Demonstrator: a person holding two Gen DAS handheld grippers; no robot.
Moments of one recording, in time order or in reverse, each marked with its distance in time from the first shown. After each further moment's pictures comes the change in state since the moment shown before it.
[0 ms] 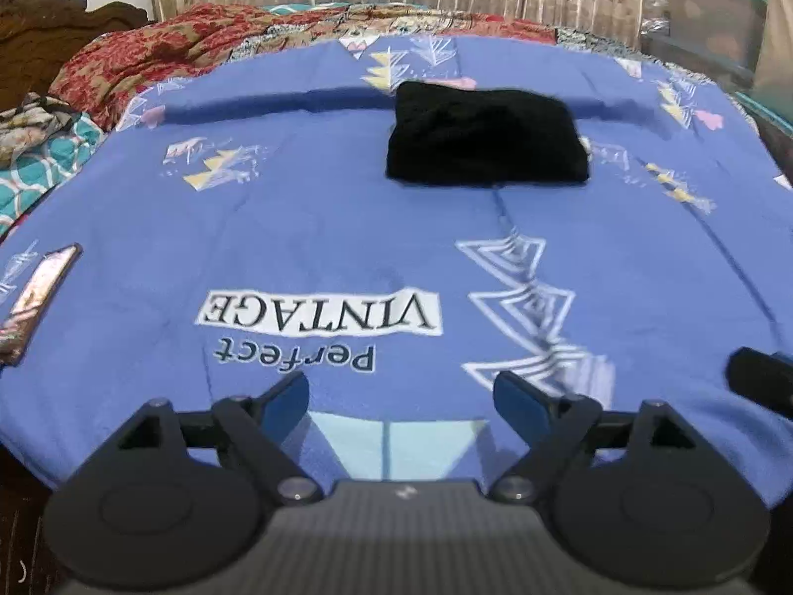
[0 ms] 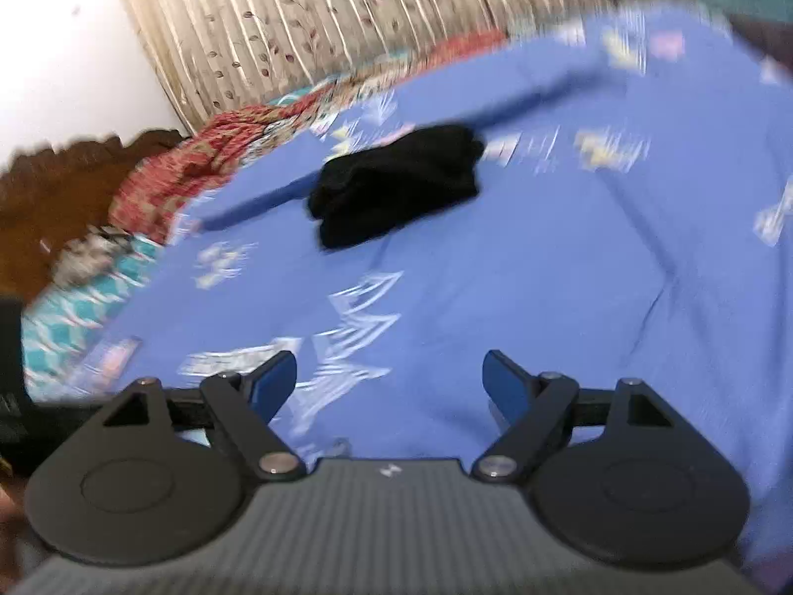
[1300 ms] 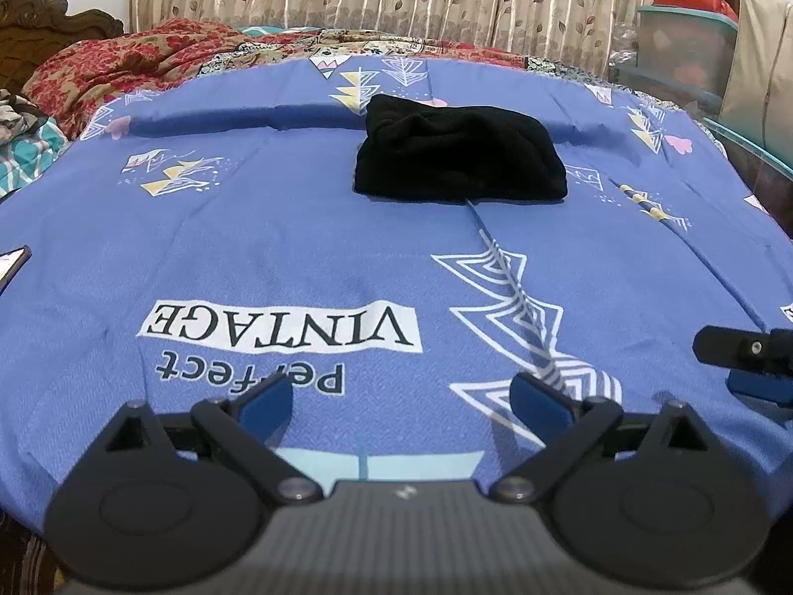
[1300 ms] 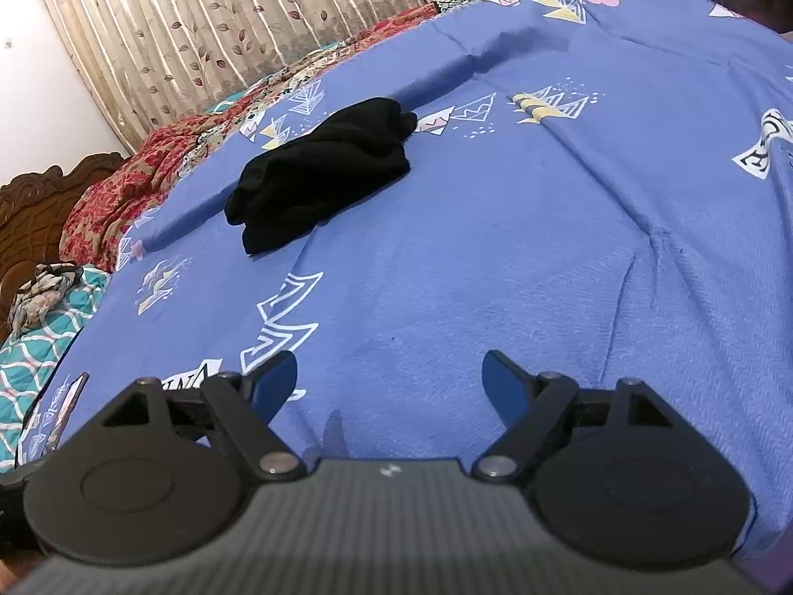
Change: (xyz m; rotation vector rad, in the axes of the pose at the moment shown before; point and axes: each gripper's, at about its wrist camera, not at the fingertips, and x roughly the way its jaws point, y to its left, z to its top) left arm 0.022 0.010 -0.011 -0.005 -0.102 -0.120; right arm 0.021 -0.031 0.004 0.181 0.038 -0.050
